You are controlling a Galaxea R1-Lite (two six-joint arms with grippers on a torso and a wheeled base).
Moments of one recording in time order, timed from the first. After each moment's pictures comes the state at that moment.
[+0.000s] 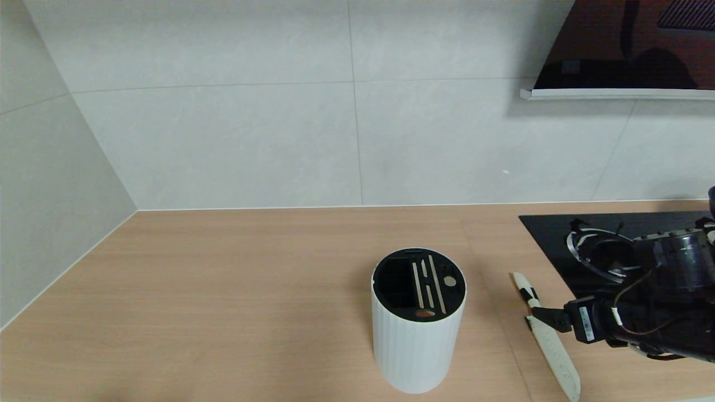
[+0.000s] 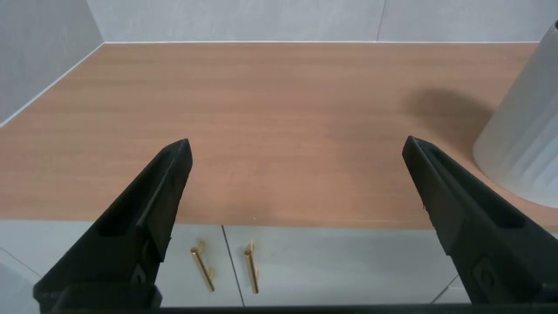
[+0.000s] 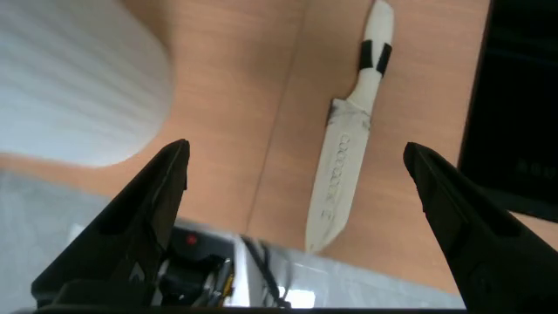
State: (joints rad) left arm 0.00 0.00 0.00 0.00 0.04 -0.01; right arm 0.27 1.60 -0.51 -0.42 -0.05 0.02
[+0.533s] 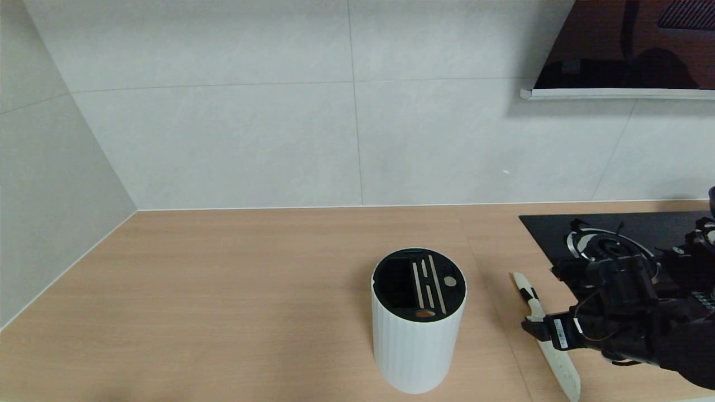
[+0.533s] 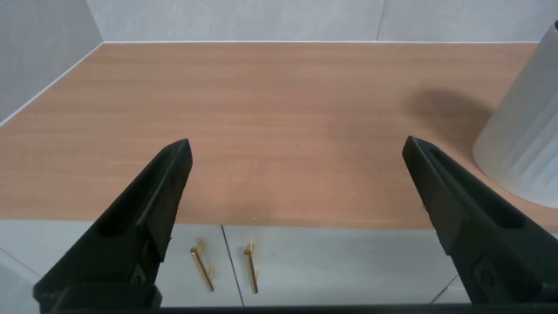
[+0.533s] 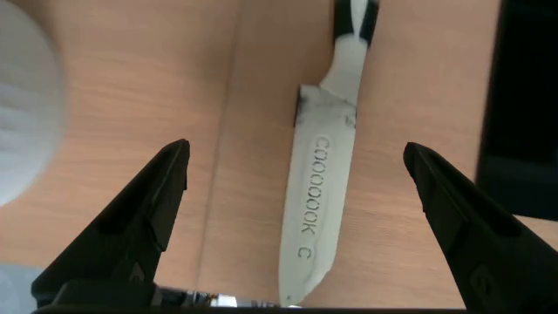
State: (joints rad) left arm 0.00 0.00 0.00 0.00 0.04 -0.01; right arm 0.22 1.90 -0.47 -0.66 -0.09 0.02
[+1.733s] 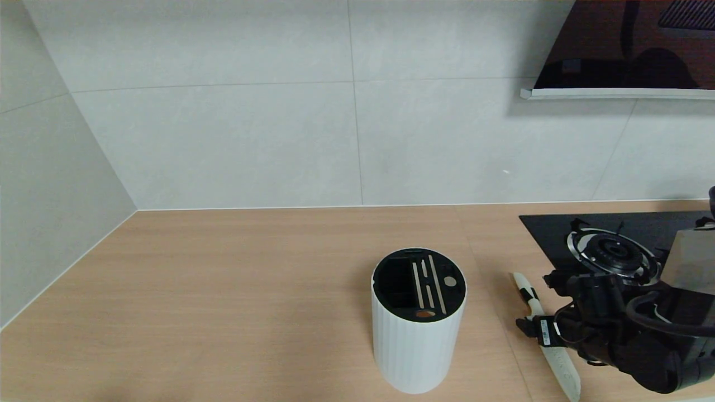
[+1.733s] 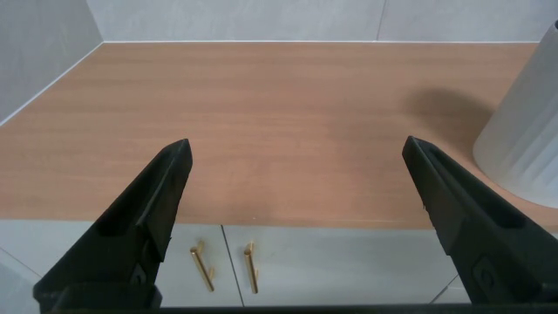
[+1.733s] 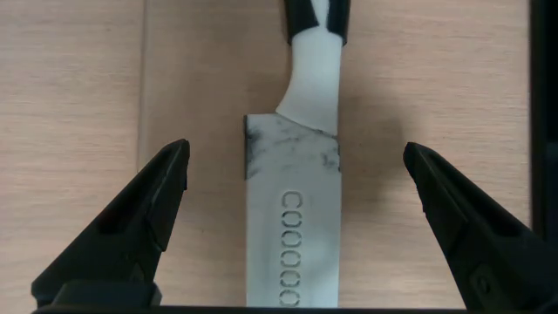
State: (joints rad) left arm 0.00 0.00 0.00 0.00 0.04 -0.01; right arm 0.17 2.19 -0.47 -1.00 -0.14 0.07
